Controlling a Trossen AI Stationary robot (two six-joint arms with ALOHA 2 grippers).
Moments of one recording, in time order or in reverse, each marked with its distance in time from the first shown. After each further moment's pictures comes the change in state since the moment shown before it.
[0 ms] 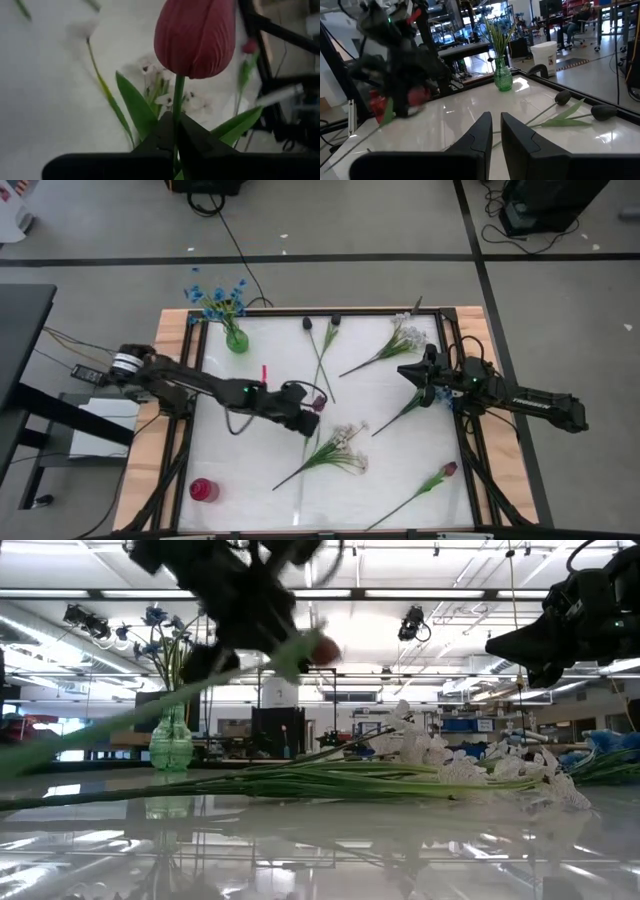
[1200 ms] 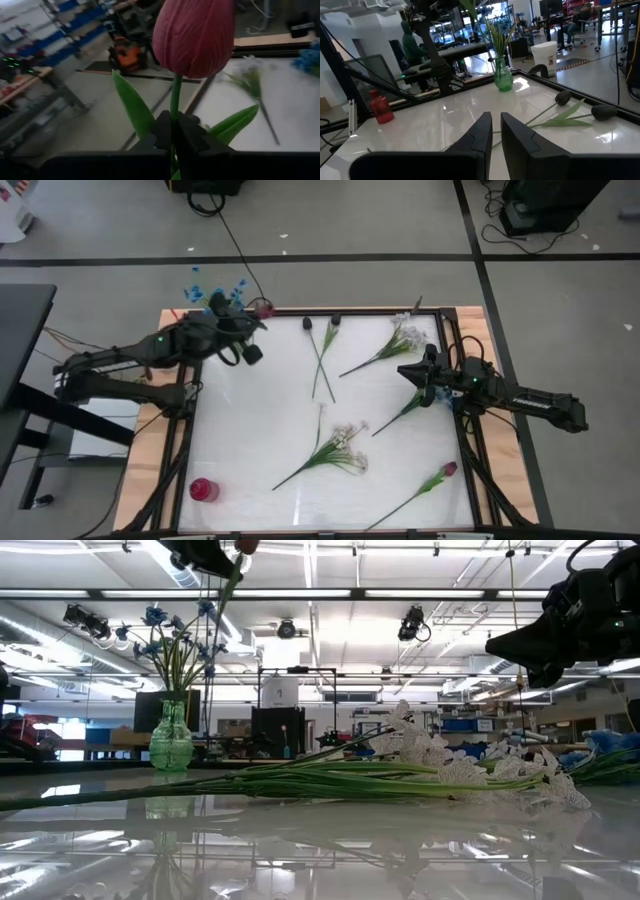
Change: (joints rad) left arm 0.393 -0.617 0.000 -0.156 -0.472 1.450; right arm 0.000 0.000 0.000 0.000 0.000 0.000
